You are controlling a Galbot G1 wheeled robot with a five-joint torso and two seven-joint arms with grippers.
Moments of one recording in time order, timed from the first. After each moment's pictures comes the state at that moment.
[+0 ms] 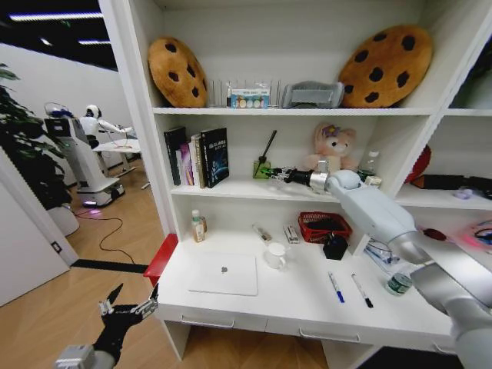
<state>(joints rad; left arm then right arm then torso) 2.01 -1.39 -0.84 -2.50 -0.27 0.25 -0.01 0.19 0.95 -0.44 0.80 0.80 -0.07 -0.86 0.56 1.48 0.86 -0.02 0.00</state>
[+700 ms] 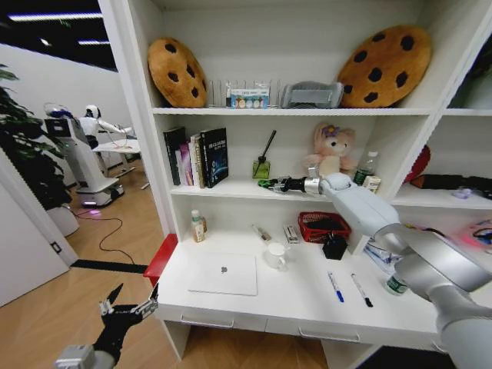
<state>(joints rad) 2.01 -1.39 -0.84 -2.50 -0.27 0.25 -0.01 0.20 0.99 -0.50 0.72 0.75 -0.05 -0.92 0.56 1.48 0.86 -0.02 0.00</state>
